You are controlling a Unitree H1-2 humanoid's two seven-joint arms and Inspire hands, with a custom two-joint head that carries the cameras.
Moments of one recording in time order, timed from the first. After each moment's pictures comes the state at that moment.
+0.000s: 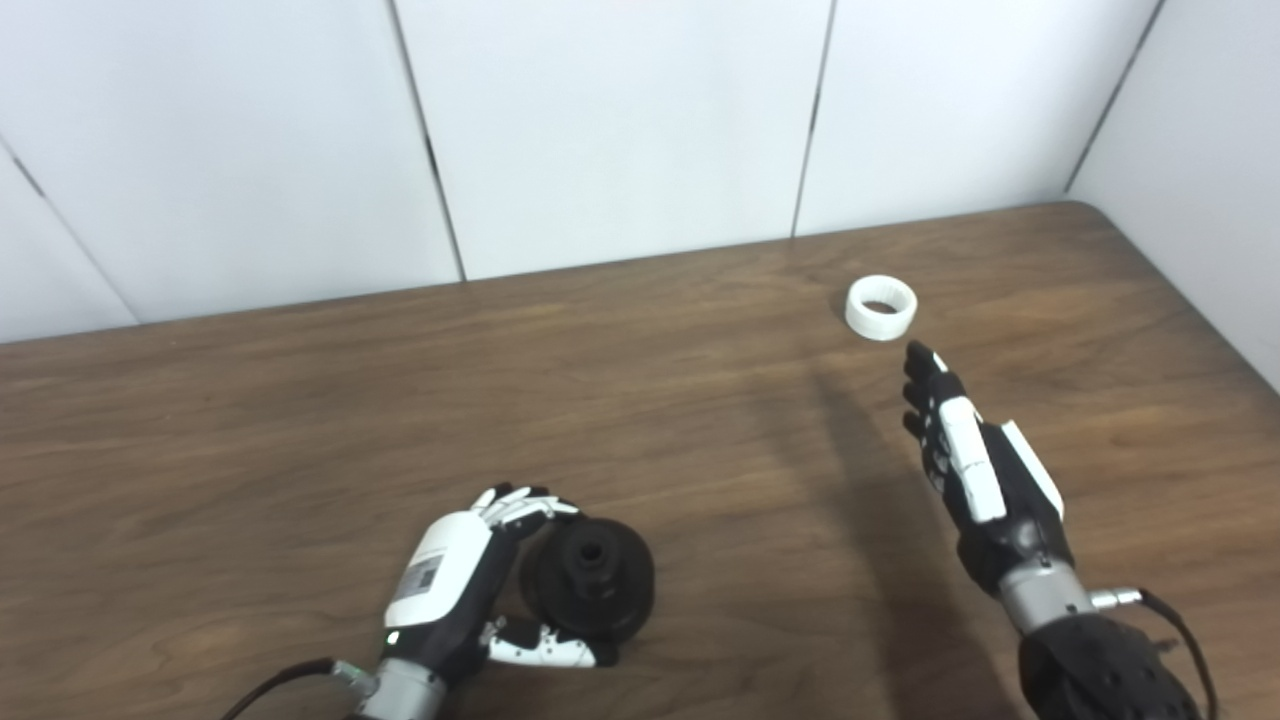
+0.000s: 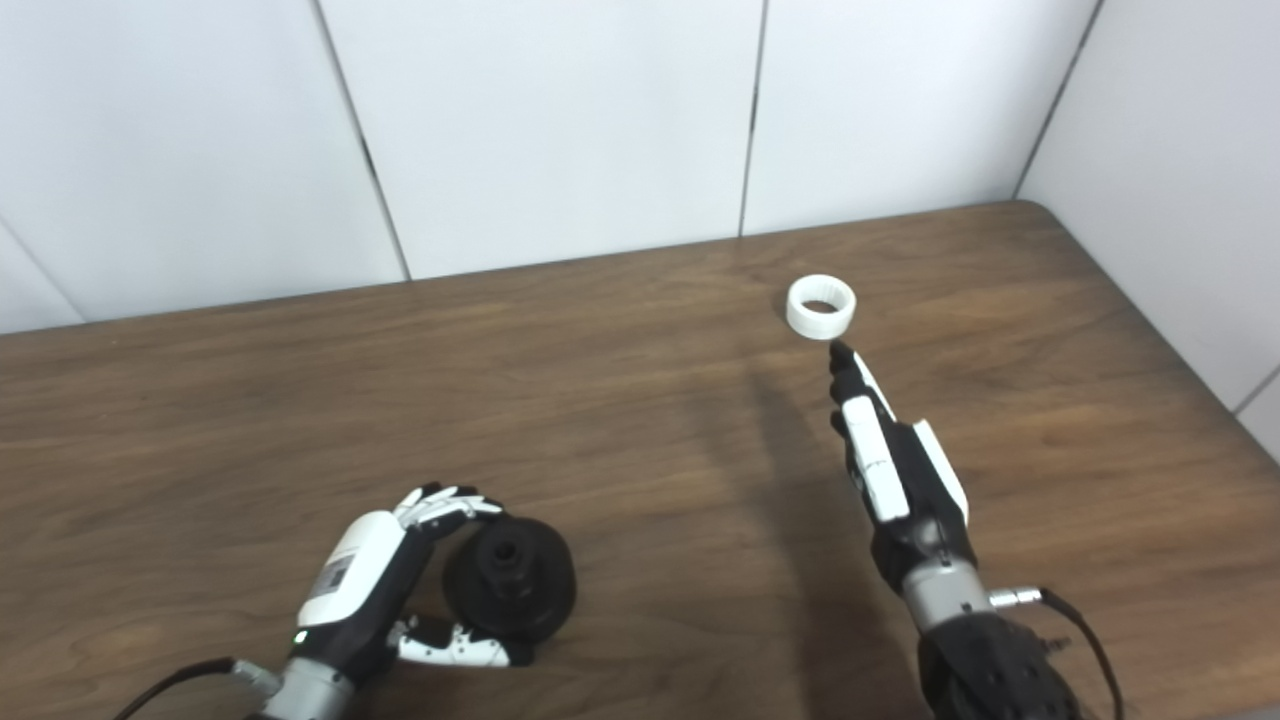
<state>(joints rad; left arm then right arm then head) 0.04 0.22 -0.37 -0.19 0.69 -0.03 -0.11 0.21 -0.16 -0.11 -0.60 0.09 0.44 -0.08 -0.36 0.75</state>
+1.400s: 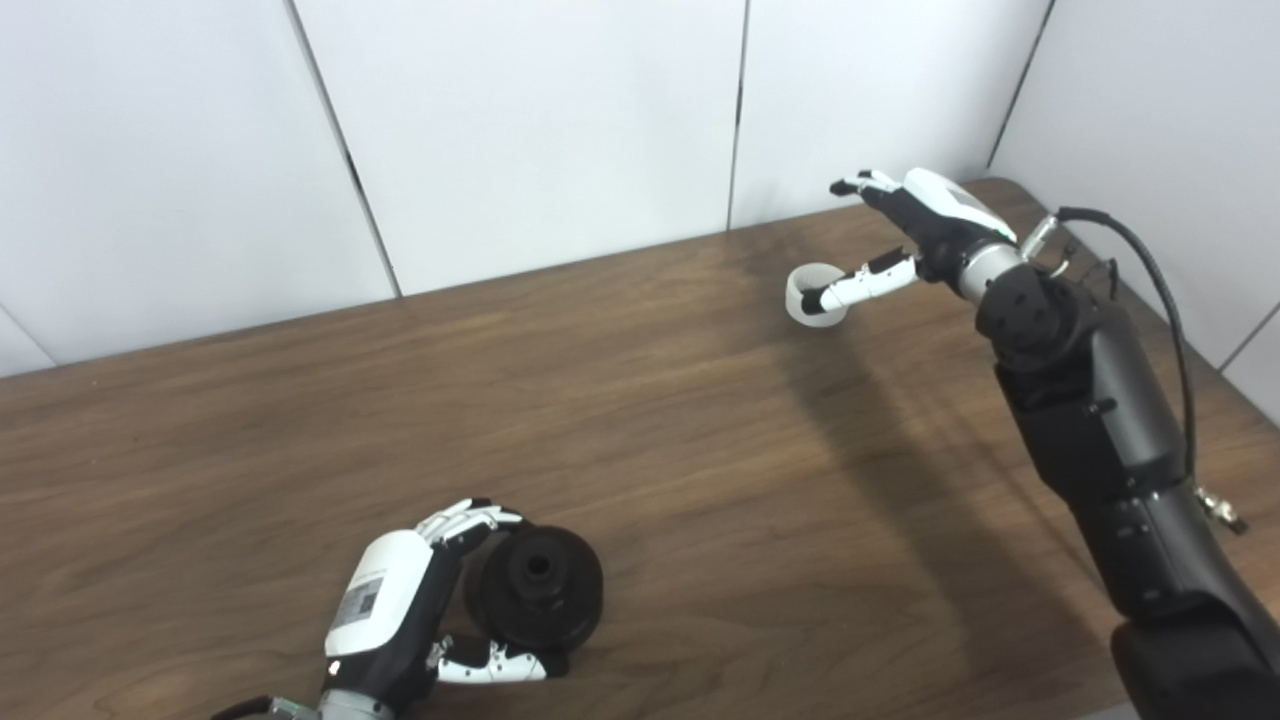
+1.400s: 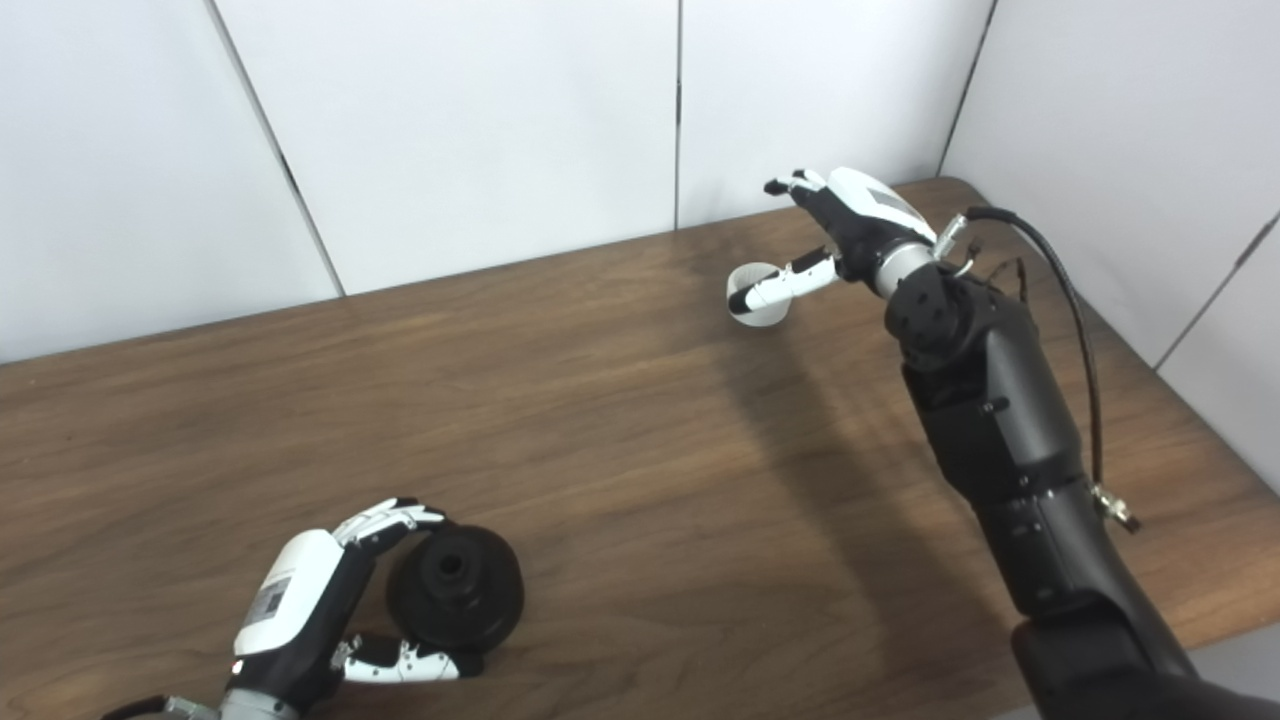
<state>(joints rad) 0.06 0.22 -0.34 -0.22 0.70 -0.05 -0.14 -0.41 -0.52 -0.06 -0.08 -0.83 0.47 0.59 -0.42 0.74</state>
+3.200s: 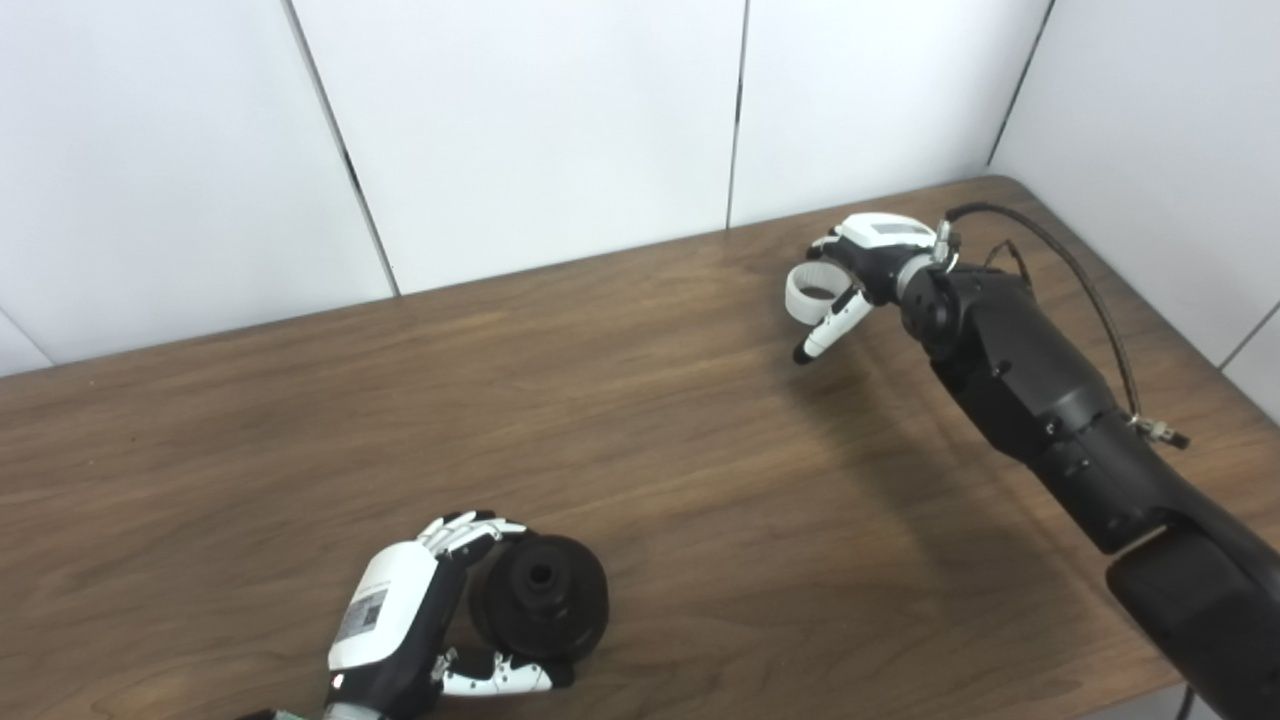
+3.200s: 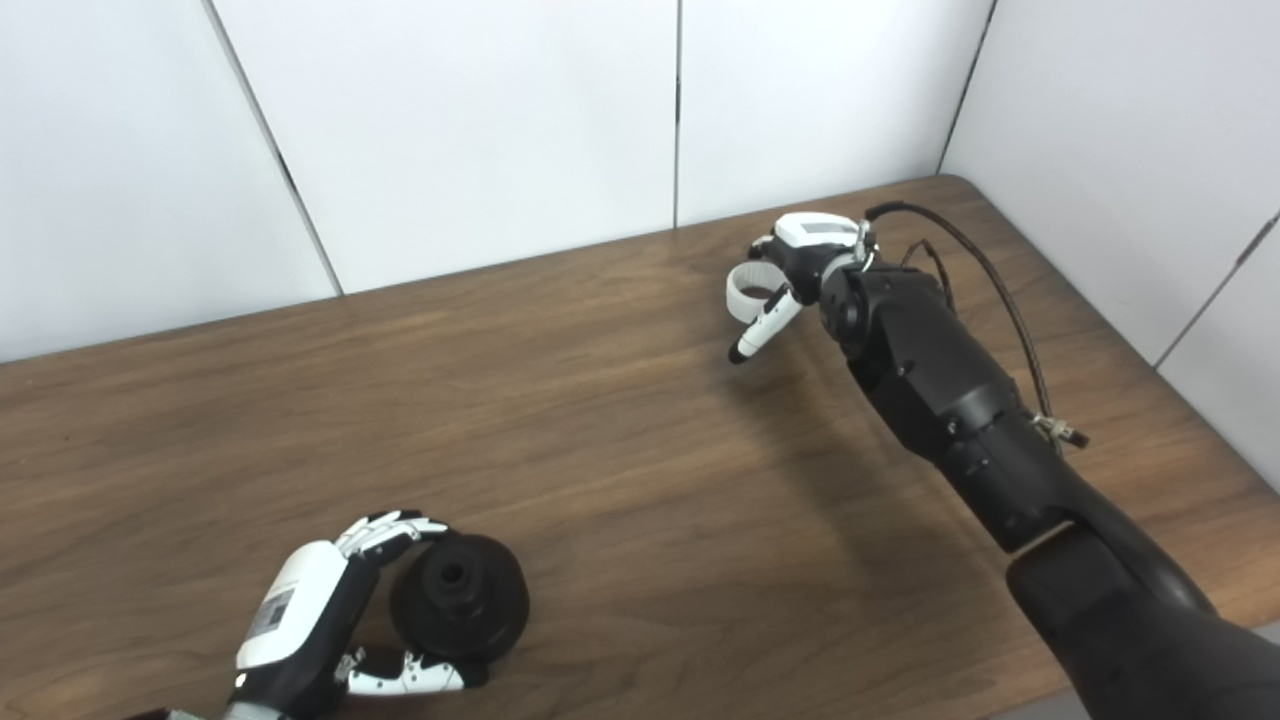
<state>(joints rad) 0.08 0.21 -0.34 -0.26 0.72 -0.01 -0.17 -0.51 -0.57 0.22 0.17 -0.93 0.47 0.57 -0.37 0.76</state>
